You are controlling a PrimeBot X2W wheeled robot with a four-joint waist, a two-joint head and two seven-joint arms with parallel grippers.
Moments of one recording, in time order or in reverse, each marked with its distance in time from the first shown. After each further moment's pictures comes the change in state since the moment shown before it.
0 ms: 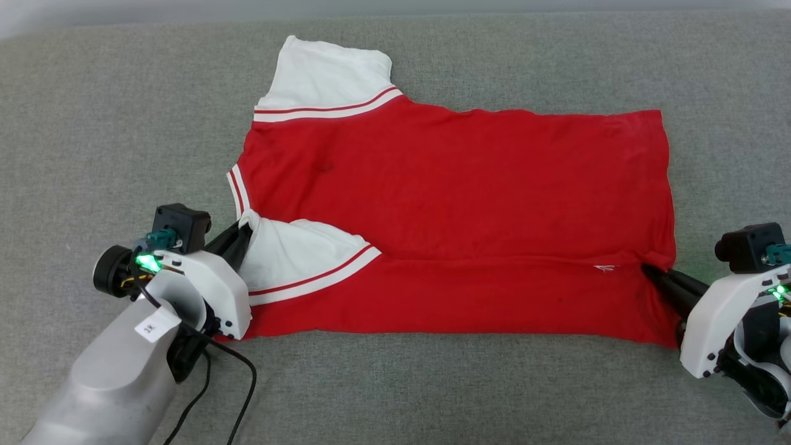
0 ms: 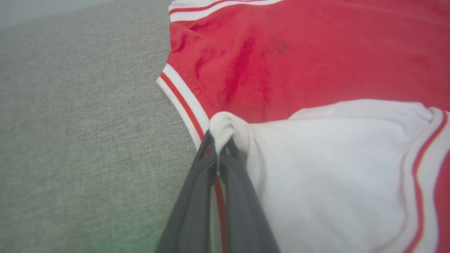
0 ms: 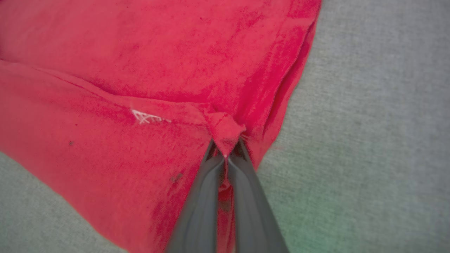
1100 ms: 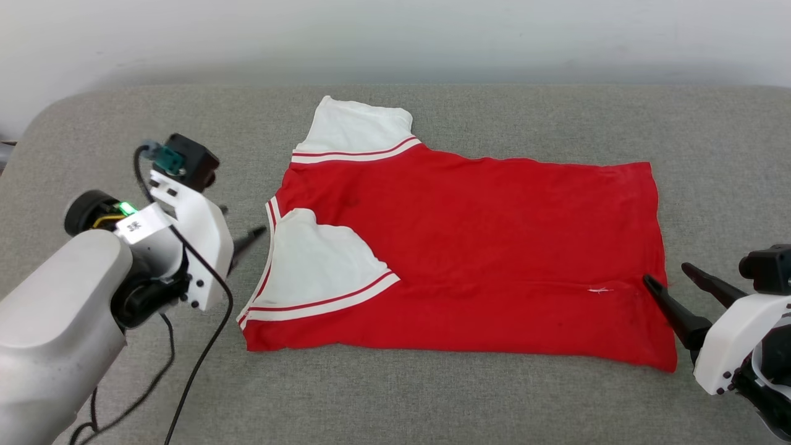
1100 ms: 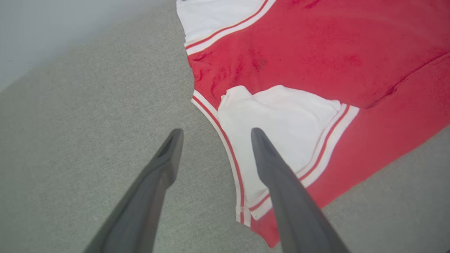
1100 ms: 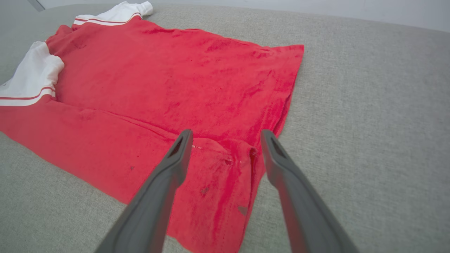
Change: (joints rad) left arm -0.142 0.208 -0.108 -0.316 -0.186 -0.015 0.558; right arm 0.112 0.015 -0.119 -0.070 -0.049 0.000 -0.044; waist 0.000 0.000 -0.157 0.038
